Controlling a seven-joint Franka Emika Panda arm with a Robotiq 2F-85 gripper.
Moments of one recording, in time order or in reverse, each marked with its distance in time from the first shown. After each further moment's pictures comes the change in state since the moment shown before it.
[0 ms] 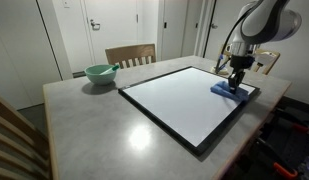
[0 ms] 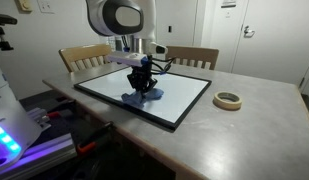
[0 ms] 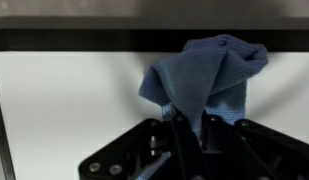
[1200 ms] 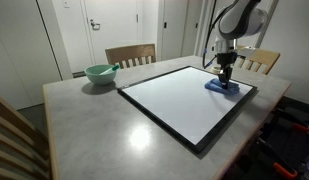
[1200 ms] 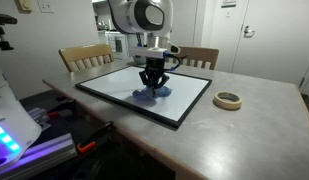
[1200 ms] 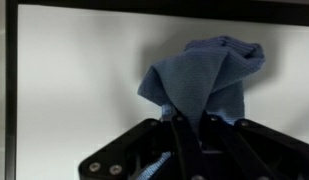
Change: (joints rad) arm 0.027 0.143 -0.007 0.291 -0.075 -0.301 0.000
